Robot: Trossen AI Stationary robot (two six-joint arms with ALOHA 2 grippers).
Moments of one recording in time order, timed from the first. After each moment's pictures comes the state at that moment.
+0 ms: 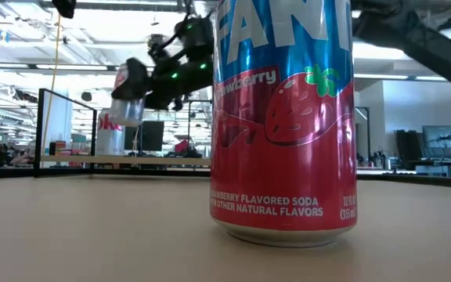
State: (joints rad) left arm 0.16 0.35 0.73 -0.32 -0.14 0.00; right arm -0.22 2.44 2.01 0.25 0.00 0.05
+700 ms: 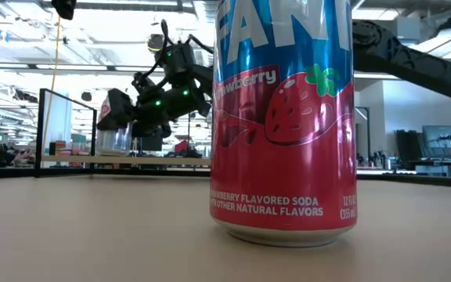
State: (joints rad) left arm 0.16 0.35 0.73 -0.34 -0.14 0.00; right arm -0.22 2.64 2.22 0.16 0.00 0.11
